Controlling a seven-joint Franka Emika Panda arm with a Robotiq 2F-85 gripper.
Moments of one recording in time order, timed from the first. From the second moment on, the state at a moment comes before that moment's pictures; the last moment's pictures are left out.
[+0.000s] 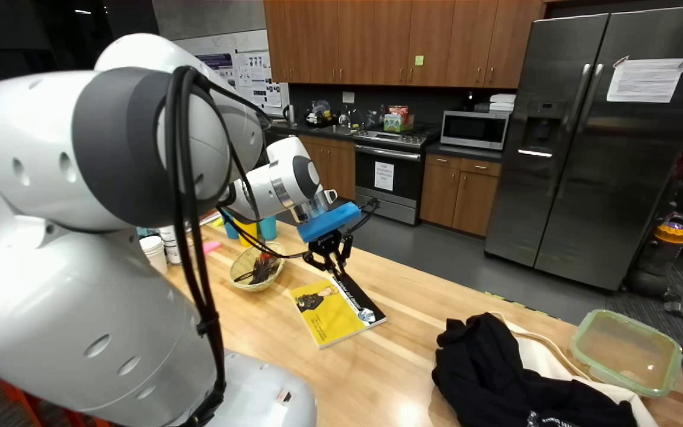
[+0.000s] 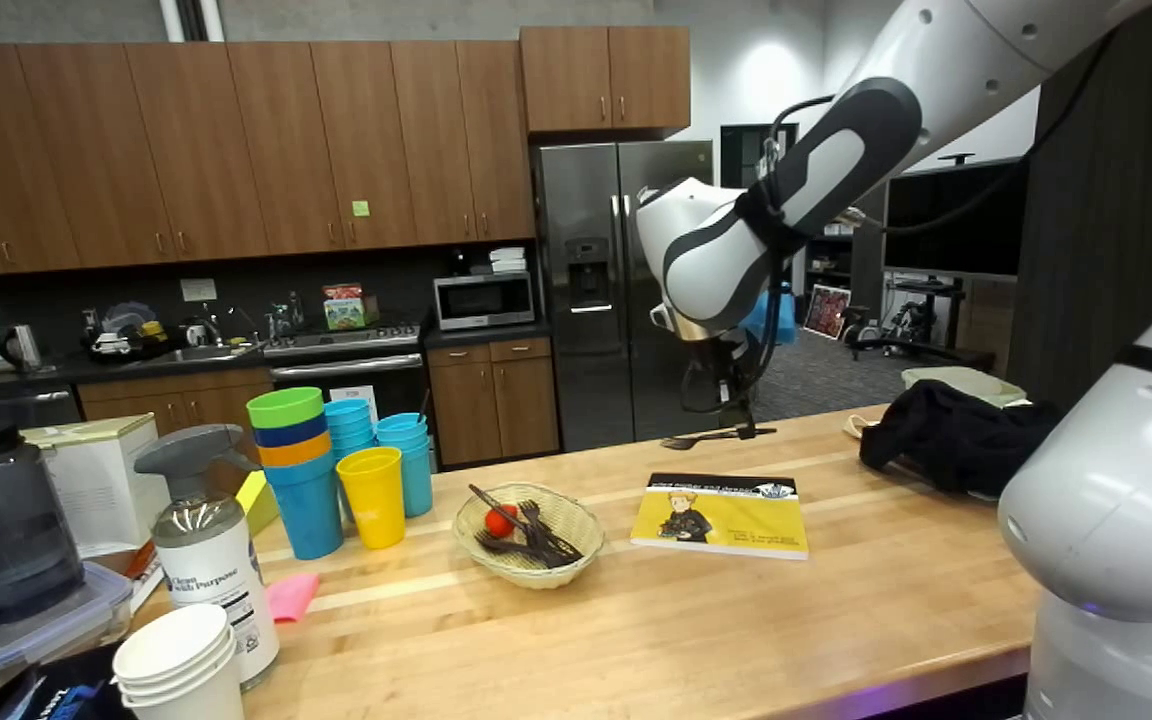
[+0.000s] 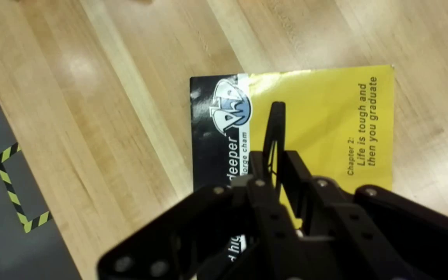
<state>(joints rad) 0.22 -0.39 0.15 -2.55 -0.35 2.09 -0.41</state>
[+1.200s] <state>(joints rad) 0.06 -0.57 -0.08 -2.77 -0.31 2.23 -0.44</state>
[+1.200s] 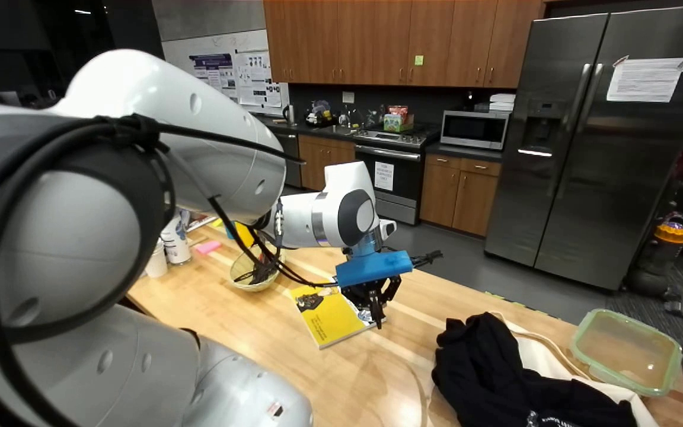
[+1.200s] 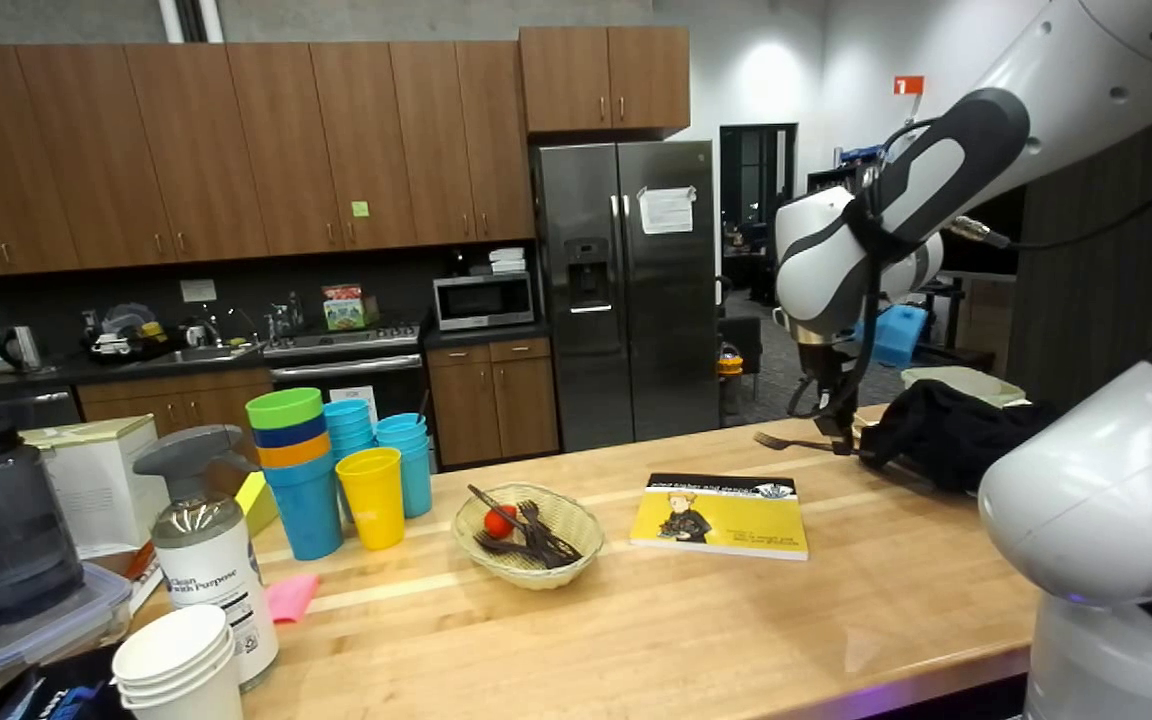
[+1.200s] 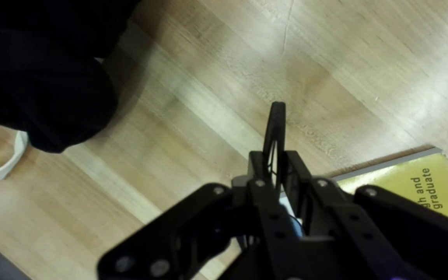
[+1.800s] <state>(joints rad) 0.01 -0.62 -0.09 -2.77 -0.36 2.25 -0.42</state>
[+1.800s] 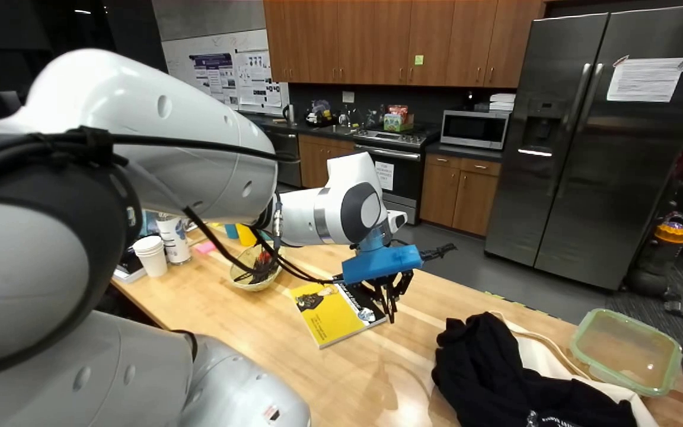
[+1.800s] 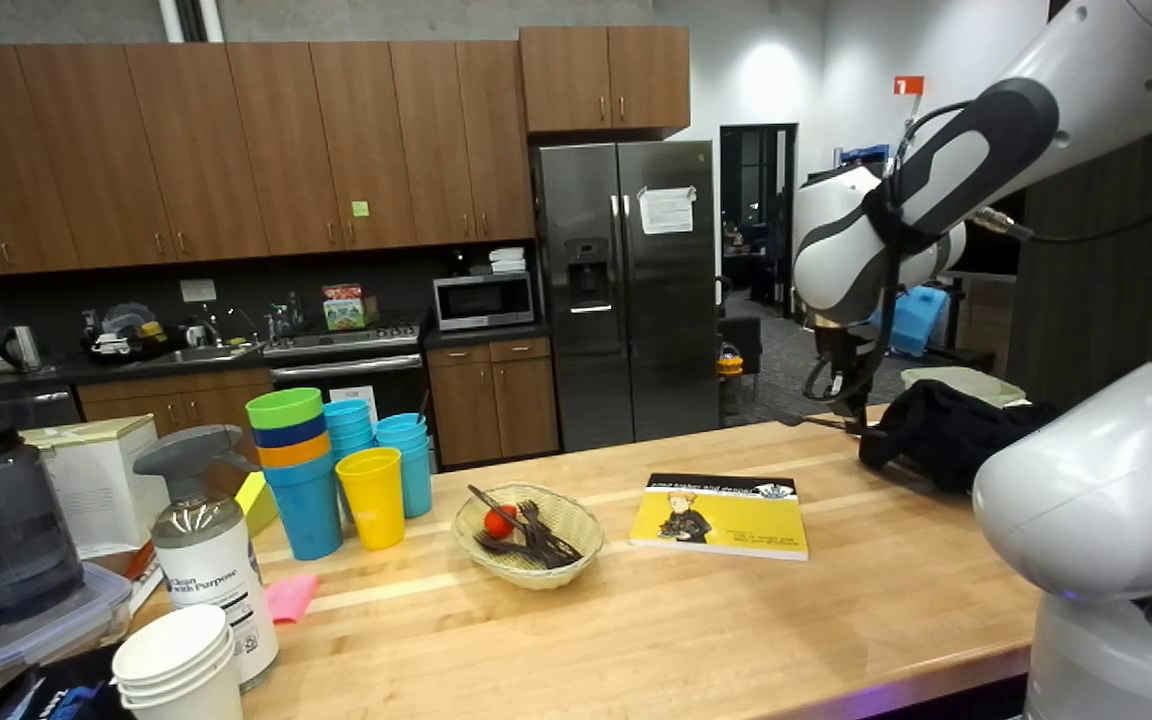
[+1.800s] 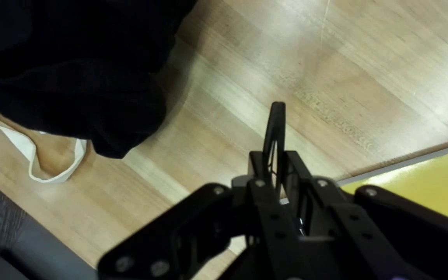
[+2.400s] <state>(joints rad) -0.03 -0.61 -0.11 -2.78 -0.56 2.06 -0.58</state>
